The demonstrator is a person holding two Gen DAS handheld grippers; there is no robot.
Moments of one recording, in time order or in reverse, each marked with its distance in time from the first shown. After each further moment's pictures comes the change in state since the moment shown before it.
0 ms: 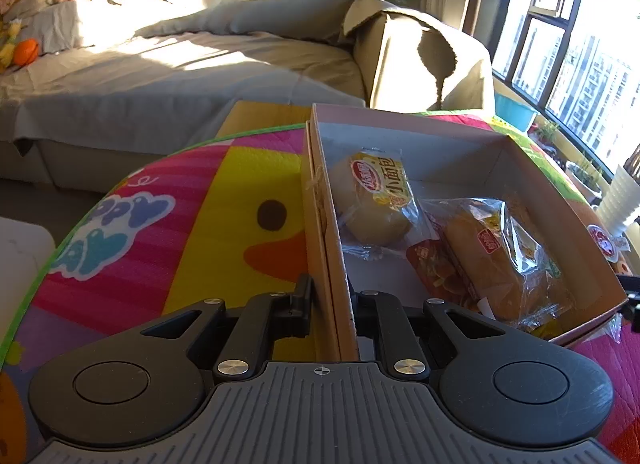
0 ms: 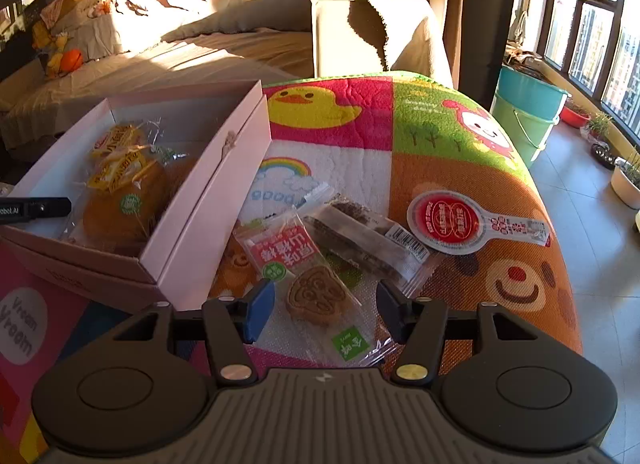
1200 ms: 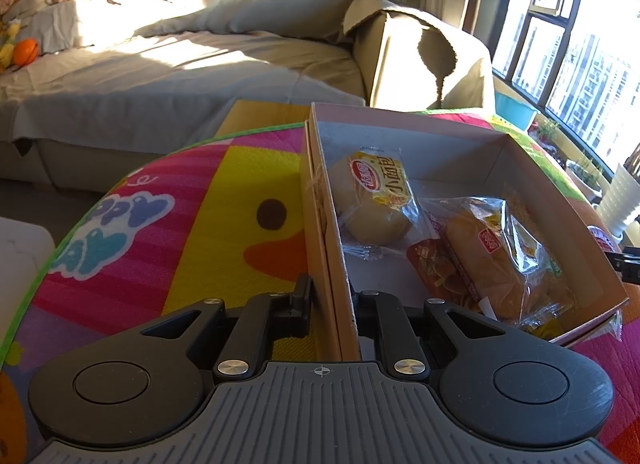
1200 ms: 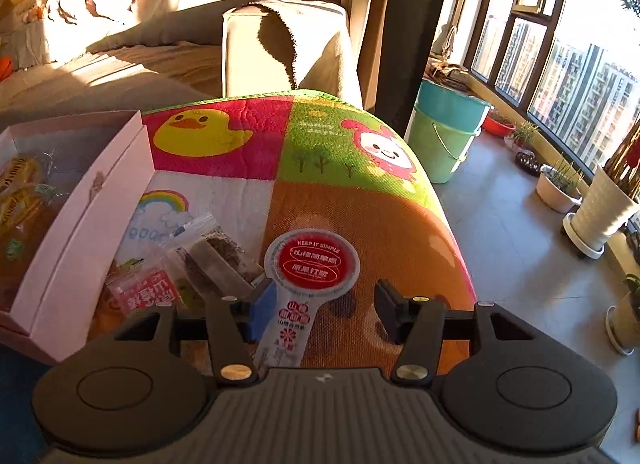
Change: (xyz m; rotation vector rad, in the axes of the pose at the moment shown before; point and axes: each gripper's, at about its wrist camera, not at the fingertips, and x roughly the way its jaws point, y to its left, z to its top) left arm 0.000 -0.002 0.001 0.007 0.005 0.005; right arm 0.032 -0.036 0.019 0.024 -0.012 -0.242
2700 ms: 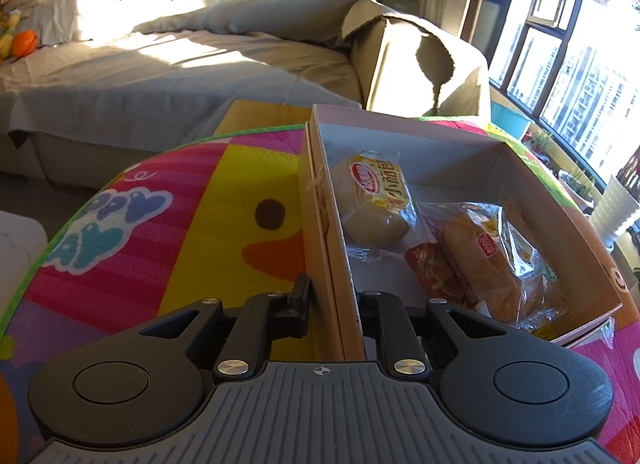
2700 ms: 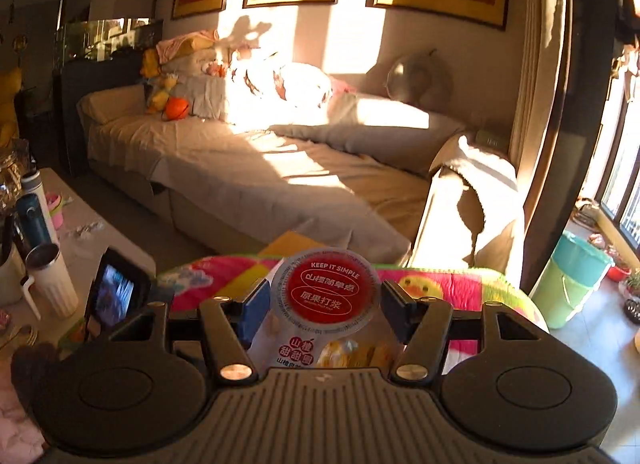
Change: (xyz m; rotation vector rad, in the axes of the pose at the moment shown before) left arm 0.001 0.007 -0.003 -0.031 -0.015 -0.032; right arm -0.209 0.136 0.077 -0.259 -0.328 0.384
